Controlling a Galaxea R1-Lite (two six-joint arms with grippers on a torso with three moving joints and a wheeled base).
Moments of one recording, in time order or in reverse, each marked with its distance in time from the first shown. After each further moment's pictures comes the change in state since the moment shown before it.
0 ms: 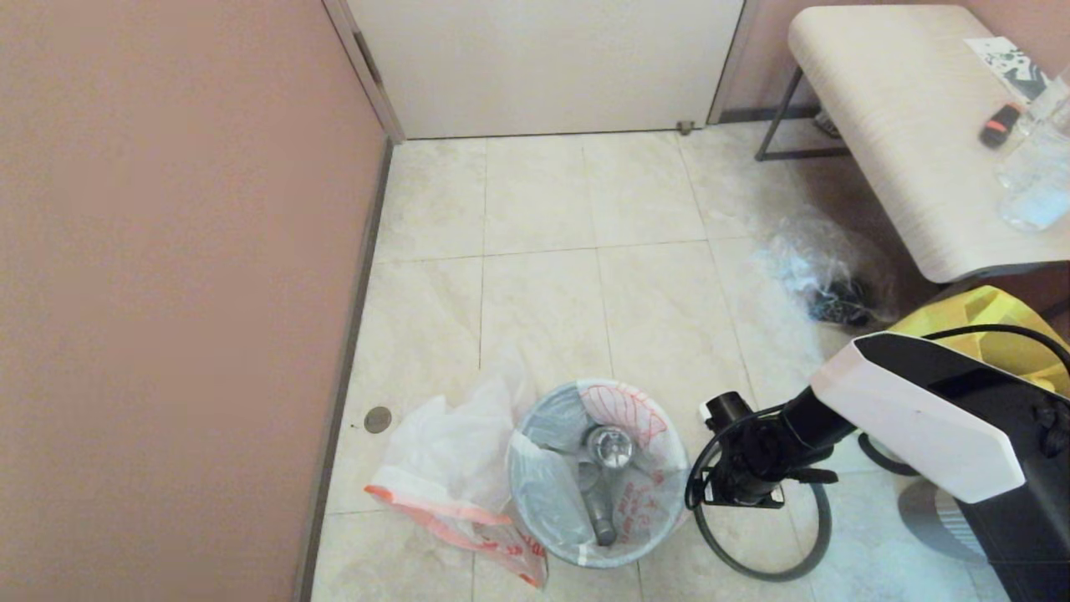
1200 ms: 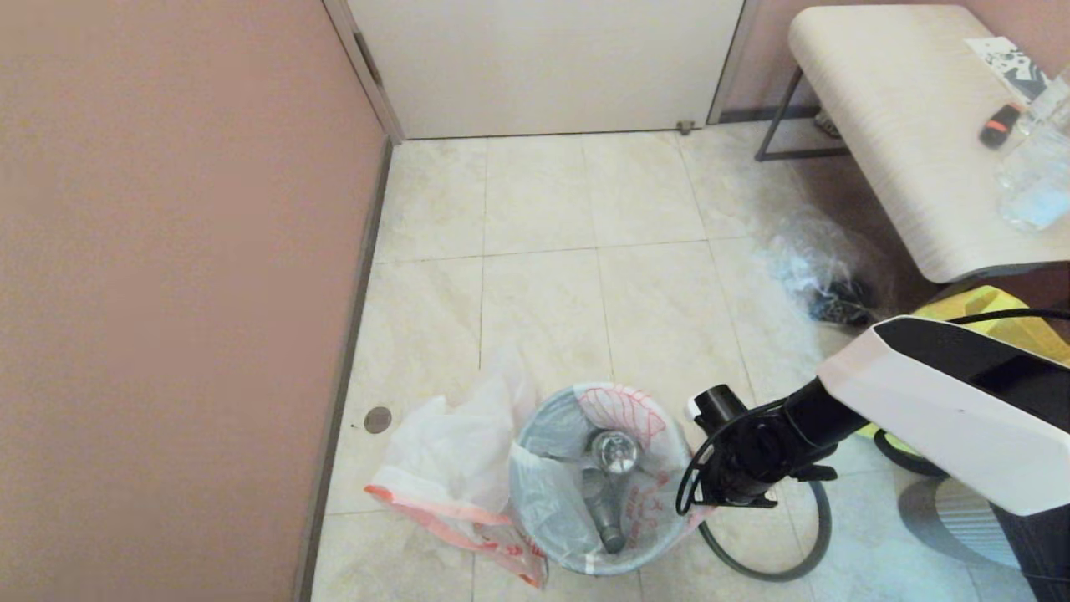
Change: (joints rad) left arm 0.000 0.000 0.000 0.000 0.000 0.000; right arm 0.090 -0.137 0.101 0.006 0.004 0.056
